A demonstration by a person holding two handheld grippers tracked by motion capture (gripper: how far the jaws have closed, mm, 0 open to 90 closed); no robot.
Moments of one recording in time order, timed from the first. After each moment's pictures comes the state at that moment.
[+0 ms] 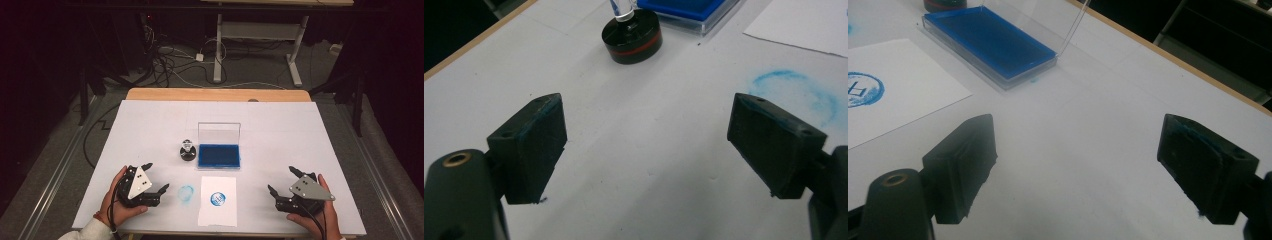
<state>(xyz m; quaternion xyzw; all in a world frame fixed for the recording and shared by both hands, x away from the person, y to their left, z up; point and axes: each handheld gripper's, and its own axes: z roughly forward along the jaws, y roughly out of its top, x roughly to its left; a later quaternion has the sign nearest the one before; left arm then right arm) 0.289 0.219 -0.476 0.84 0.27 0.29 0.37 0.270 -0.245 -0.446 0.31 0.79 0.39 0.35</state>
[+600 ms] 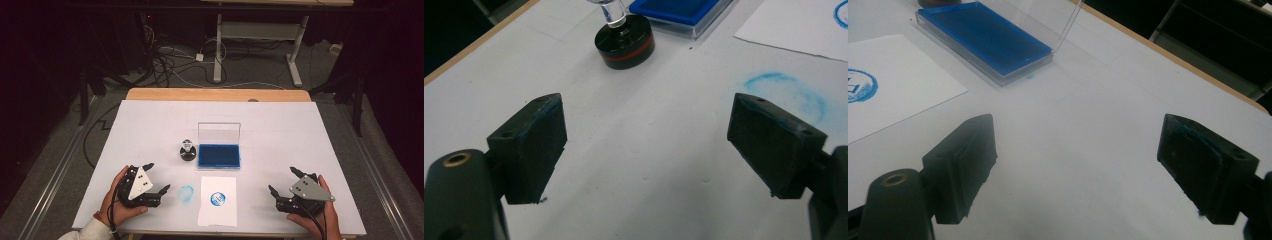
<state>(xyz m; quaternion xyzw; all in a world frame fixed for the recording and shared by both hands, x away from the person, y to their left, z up) 0.289 0.216 -0.474 0.84 0.26 0.29 0.37 0.268 -0.245 -0.446 0.32 0.79 0.38 0.36</state>
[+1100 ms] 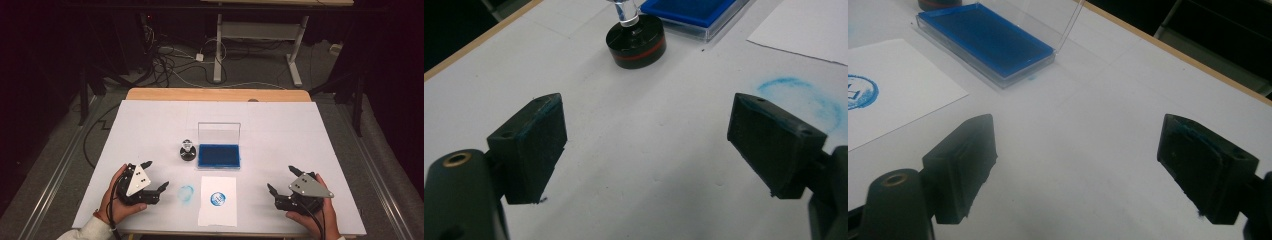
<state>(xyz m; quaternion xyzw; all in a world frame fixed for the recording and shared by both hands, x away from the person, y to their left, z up) 0.294 0.220 -0.474 0.84 0.28 0.28 0.38 0.274 -0.245 -0.447 0.33 0.79 0.39 0.35</state>
